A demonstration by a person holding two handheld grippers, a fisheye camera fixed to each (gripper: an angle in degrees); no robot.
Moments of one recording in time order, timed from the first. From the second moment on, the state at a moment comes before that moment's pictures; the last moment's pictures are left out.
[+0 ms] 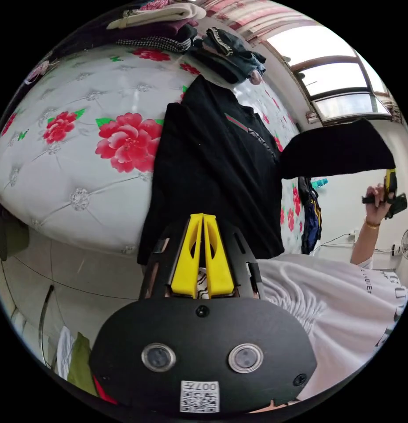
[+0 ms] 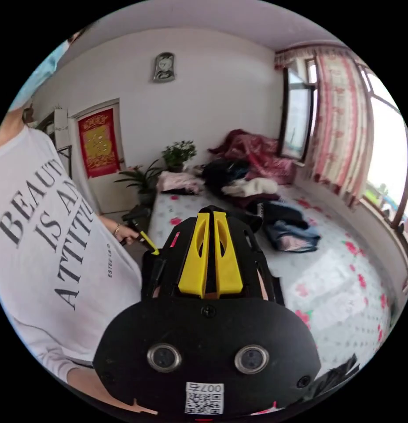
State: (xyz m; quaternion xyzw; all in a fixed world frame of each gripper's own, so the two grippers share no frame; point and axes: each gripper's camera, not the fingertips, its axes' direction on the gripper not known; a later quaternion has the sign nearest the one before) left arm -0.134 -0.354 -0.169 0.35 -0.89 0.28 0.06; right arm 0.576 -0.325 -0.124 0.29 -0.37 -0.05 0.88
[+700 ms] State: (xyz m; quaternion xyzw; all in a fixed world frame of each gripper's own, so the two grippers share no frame) left arm -0.122 -0.294 -0.188 0.27 -0.87 0.39 0.12; right arm 0.408 -0.375 -0.078 0.16 -0.50 -0.07 0.85
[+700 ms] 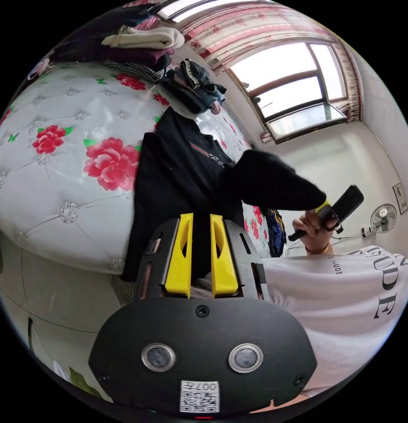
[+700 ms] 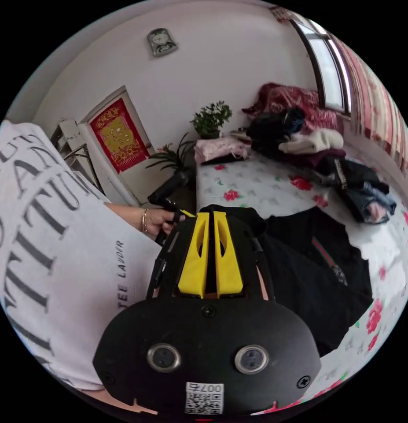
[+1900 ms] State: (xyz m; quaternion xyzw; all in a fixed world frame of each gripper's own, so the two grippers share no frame) left arm -0.134 -0.336 -0.246 0.48 -0.85 0.17 -0.11; right arm 0.640 -0.306 0.163 -0.03 -0.27 0.25 0.93
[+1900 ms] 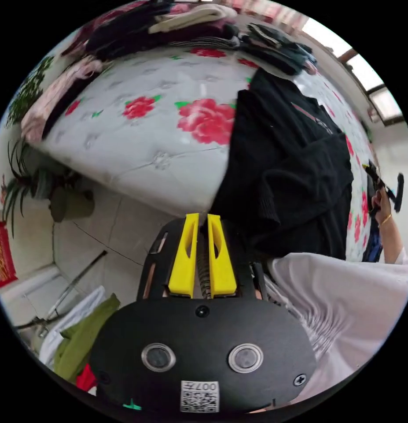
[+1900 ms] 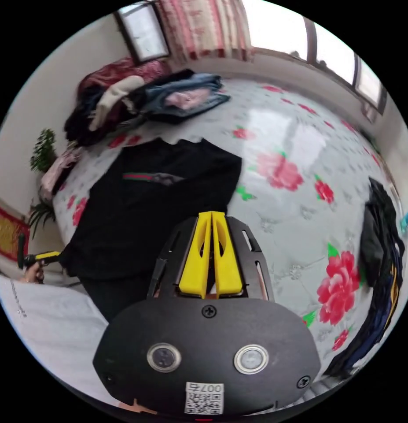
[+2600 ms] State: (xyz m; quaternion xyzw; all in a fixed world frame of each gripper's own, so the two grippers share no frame) left arm -0.074 -0.338 -0.290 0.28 -0.96 0.10 -0.02; right arm 0.330 -0.453 0.132 -0.14 -0.56 -0.08 0.81
